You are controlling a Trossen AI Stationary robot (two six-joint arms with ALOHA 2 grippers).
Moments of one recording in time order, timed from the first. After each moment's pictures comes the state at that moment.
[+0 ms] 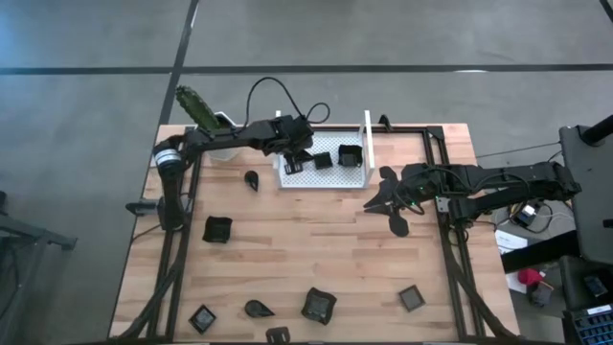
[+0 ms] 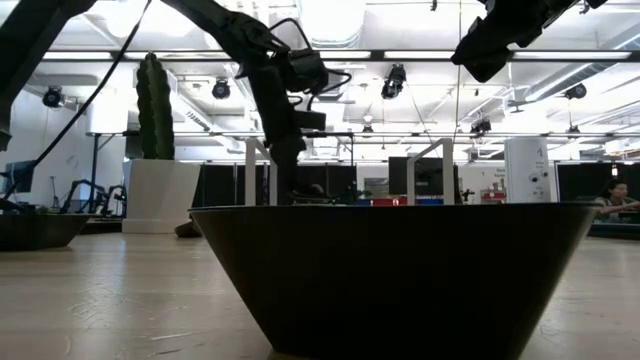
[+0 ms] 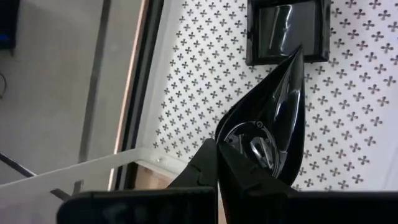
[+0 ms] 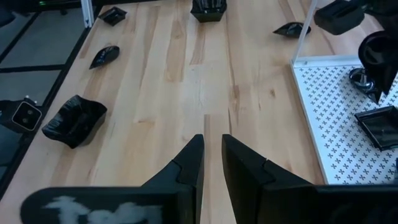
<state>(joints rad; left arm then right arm) 0.44 1.87 1.50 -0.67 -0.31 0.34 0.02 0.95 0.78 -0.43 -0.10 0.11</state>
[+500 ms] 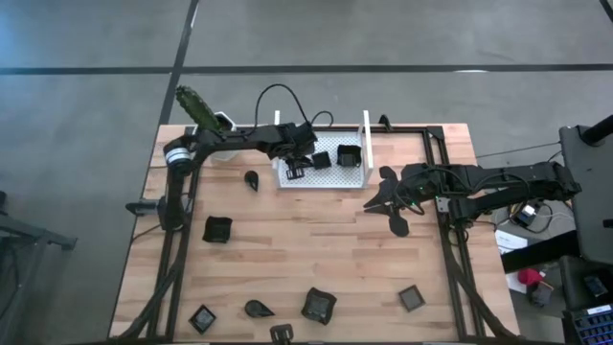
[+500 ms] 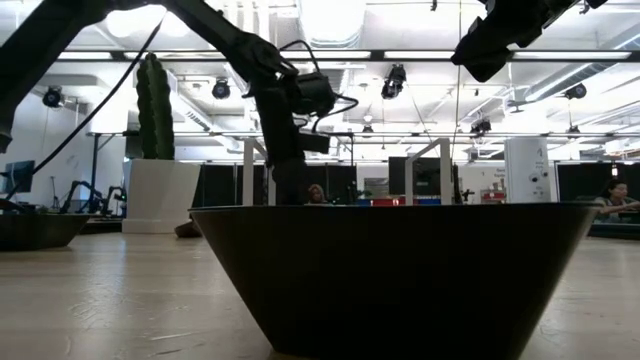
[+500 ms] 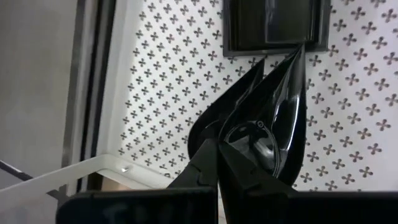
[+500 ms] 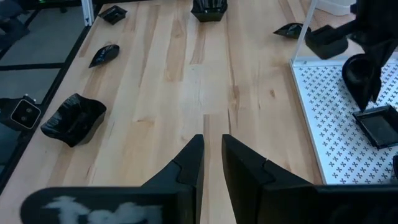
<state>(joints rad) 0.44 1.96 1.50 -0.66 -0.28 0.32 0.02 0.95 0.78 -0.43 -0.10 0.10</state>
